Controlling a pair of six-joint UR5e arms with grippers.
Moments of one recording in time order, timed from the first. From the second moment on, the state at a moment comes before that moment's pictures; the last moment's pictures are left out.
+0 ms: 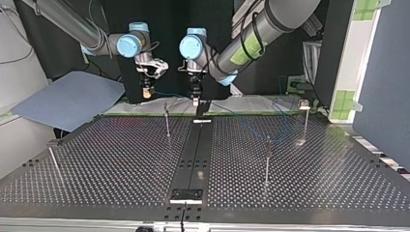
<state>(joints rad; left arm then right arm) -0.71 -2.32 -1.62 -2.38 -2.21 -1.66 1.98 -0.85 1.90 -0.85 1.60 1.76</state>
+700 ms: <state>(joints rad) -0.72 -2.43 -1.54 -2.38 -2.24 -1.63 1.87 -0.84 1.87 -0.84 1.46 1.71</state>
